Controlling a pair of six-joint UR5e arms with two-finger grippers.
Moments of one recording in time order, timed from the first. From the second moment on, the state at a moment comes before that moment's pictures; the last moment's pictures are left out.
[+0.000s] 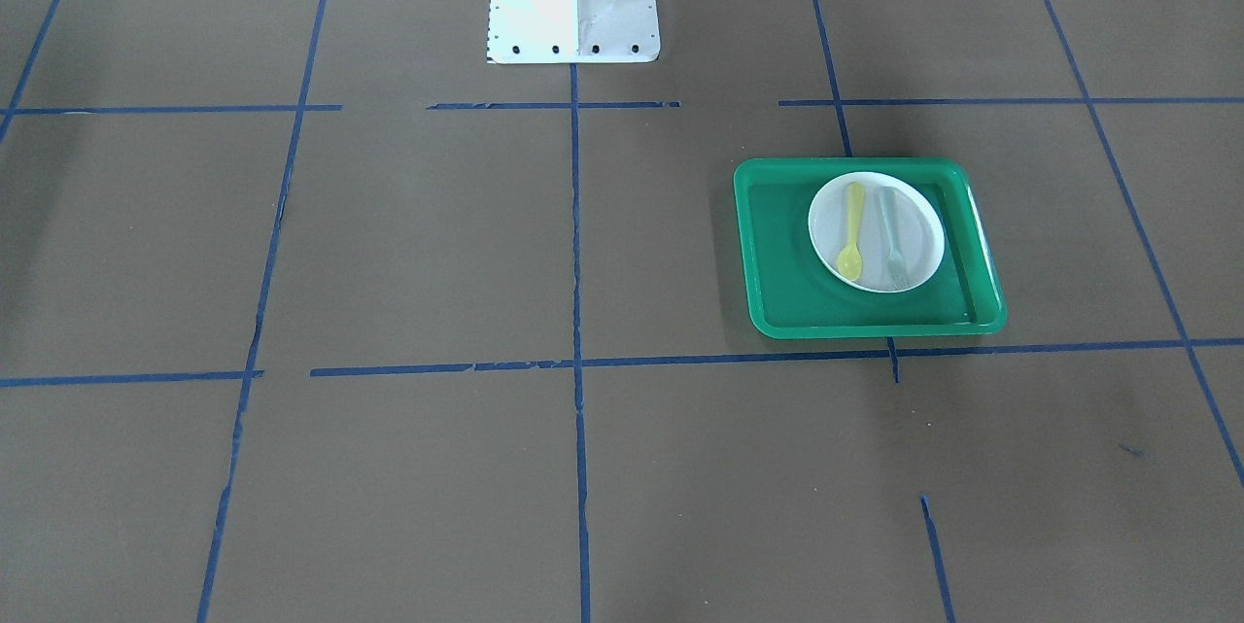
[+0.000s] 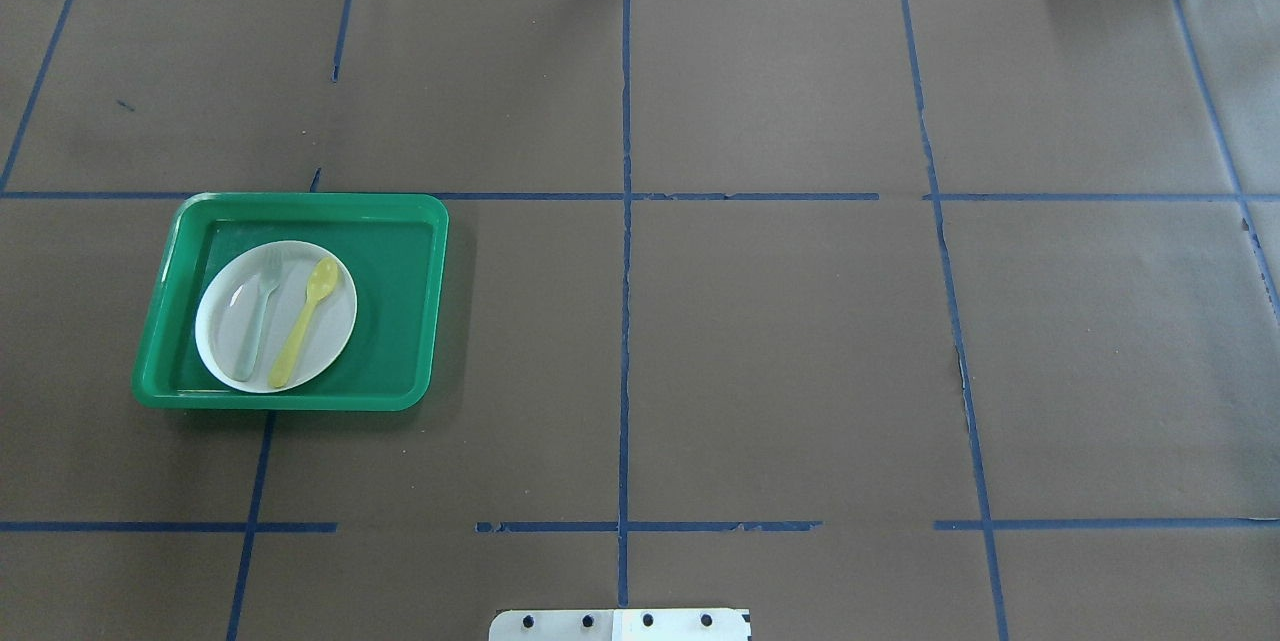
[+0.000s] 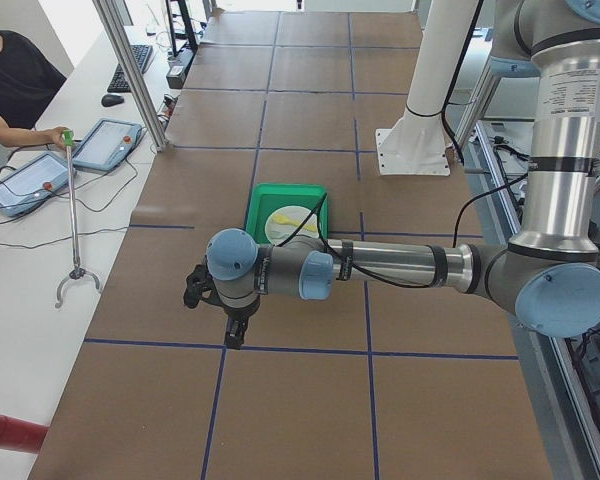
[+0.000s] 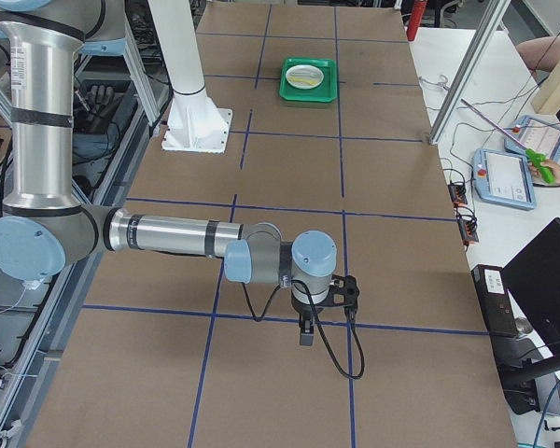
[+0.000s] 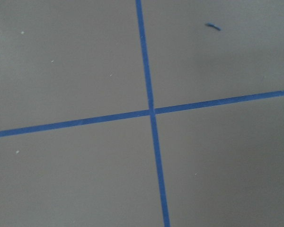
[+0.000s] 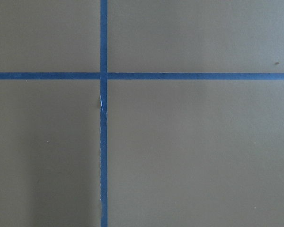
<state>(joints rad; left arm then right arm) -1.53 -1.59 -1.60 -1.72 -2.41 0.00 1.58 -1.66 1.61 -1.50 2.28 0.03</state>
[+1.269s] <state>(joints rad) -0.82 -1.82 -1.69 -1.91 -2.14 -0.82 1.58 -1.66 1.61 -1.50 2.28 0.03</state>
